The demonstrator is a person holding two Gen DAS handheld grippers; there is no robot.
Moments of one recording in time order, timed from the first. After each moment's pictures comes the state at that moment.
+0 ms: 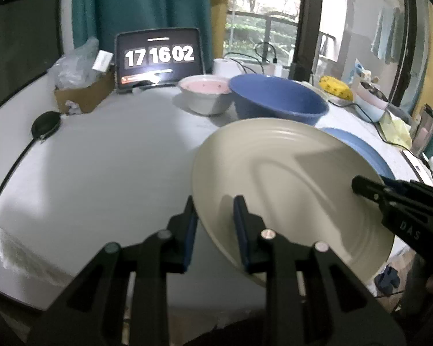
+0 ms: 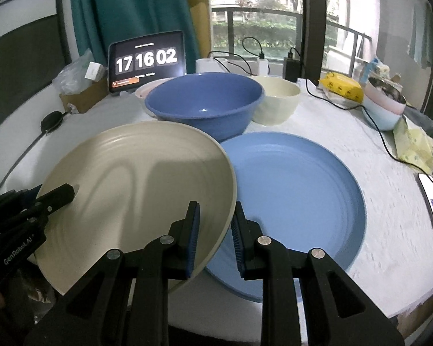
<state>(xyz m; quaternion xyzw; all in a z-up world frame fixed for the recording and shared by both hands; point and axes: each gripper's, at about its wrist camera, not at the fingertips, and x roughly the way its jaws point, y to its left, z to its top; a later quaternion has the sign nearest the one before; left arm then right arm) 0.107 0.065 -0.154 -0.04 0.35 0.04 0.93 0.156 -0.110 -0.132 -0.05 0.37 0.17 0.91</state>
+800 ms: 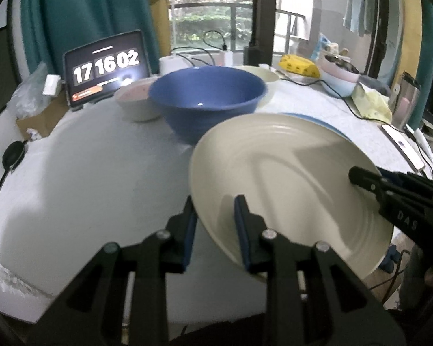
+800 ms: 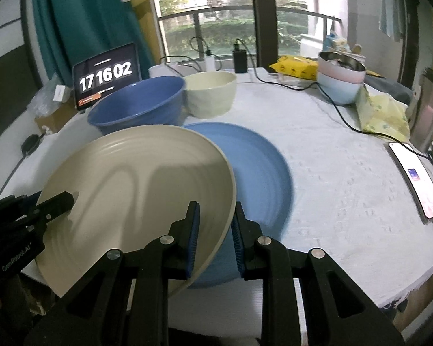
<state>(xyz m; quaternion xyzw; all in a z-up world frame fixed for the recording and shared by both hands) 0.137 -0.019 -0.152 0.01 0.37 -0.02 0.93 0.165 -0.196 -0.138 0.00 0.37 0.12 0.92</state>
